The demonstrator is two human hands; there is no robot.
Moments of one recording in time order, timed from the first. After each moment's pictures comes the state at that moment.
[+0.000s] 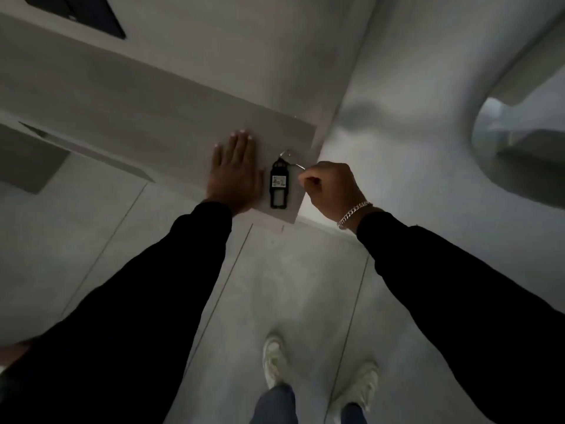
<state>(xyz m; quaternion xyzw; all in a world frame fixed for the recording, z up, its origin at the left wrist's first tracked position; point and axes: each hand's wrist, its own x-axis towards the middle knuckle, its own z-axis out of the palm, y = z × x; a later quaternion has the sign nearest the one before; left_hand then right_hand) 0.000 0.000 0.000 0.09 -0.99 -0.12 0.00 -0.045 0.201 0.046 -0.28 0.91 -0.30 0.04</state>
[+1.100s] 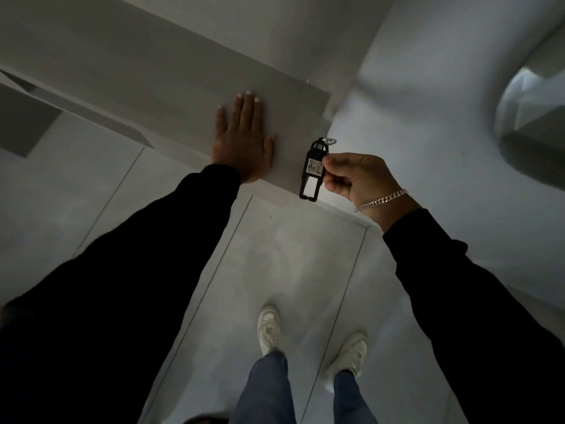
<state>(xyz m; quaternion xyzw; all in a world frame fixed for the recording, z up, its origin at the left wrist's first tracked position) -0.003 0.001 -0.005 0.10 -0.99 -0.09 0.00 -0.023 0.222 0.066 0.12 0.67 -0.66 0.32</state>
